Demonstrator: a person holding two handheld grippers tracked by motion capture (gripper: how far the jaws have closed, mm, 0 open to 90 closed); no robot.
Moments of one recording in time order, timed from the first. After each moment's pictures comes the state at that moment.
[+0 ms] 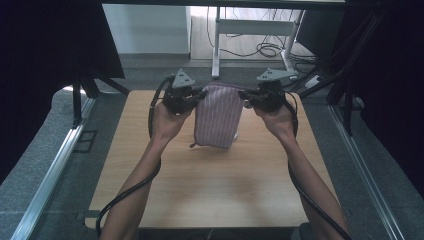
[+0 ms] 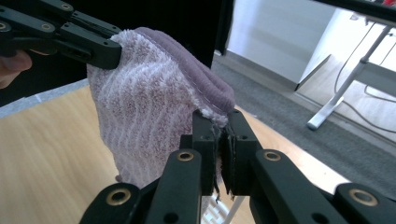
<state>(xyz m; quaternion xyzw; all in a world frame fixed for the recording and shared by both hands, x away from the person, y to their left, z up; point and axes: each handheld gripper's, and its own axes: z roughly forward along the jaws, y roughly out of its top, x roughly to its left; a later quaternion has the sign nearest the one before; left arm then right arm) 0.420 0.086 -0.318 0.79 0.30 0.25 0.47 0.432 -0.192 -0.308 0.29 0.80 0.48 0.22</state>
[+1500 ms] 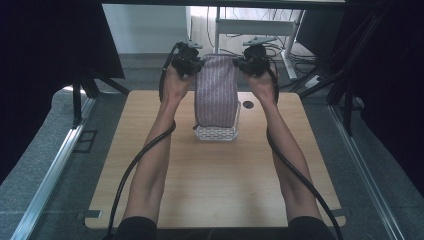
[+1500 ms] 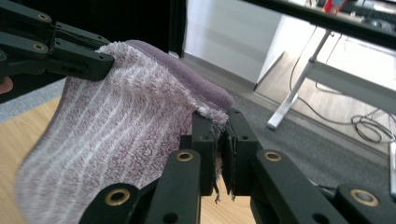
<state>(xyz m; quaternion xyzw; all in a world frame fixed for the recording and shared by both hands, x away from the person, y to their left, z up) 0.552 0.072 -0.314 0.79 0.37 0.30 0.38 0.550 -0.162 -0.299 0.35 0.78 0.44 0.28</state>
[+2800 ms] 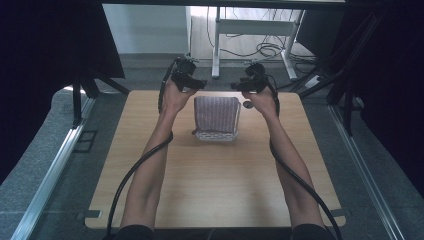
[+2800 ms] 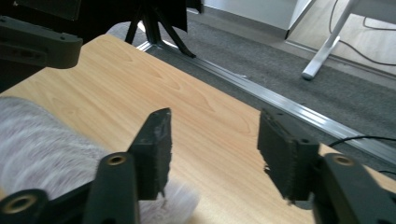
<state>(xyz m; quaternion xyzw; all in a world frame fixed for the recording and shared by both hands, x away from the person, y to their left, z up) 0.545 0.082 -0.354 0.80 0.42 0.22 0.38 0.559 -0.180 -0.363 0.39 0.80 0.42 0.18</state>
